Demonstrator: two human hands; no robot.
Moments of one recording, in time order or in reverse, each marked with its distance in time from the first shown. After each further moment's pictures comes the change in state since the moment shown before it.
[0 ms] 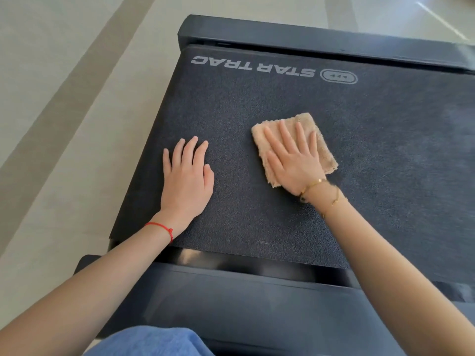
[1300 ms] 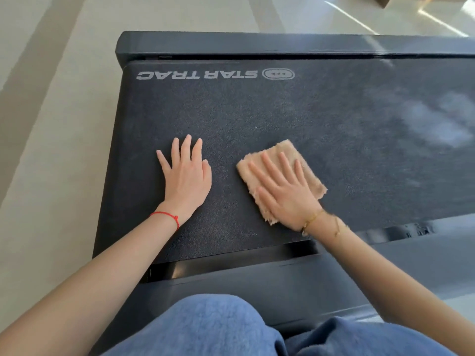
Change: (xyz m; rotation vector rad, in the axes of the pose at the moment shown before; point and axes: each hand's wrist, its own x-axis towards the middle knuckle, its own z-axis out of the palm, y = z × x) left_hand 0.034 0.038 0.010 -0.029 -0.118 0.164; right_hand -0.104 -0.001 0.004 0.028 -0.048 0.080
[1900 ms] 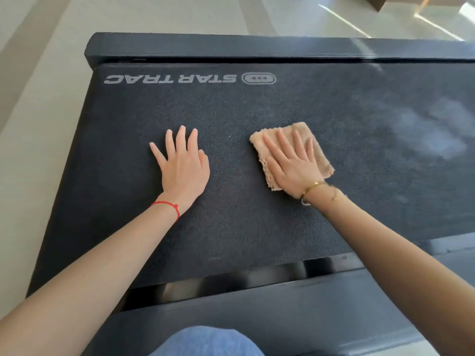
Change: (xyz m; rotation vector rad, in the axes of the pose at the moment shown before) left_hand 0.051 0.064 0.023 0.006 0.028 -0.075; right_hand 0.058 0.106 -0.020 0.068 0.024 0.159
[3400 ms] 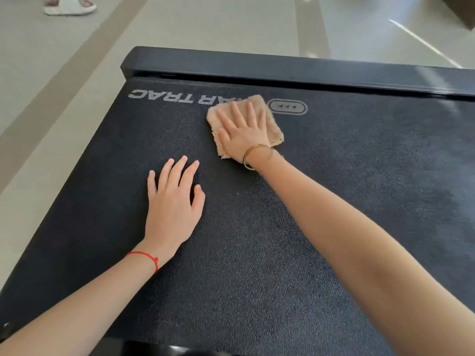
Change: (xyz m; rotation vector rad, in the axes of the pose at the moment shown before) left_hand -0.004 0.010 0.006 0.022 0.114 -0.108; right_hand 0.197 -0.076 -0.011 -0.064 0.040 -0.316
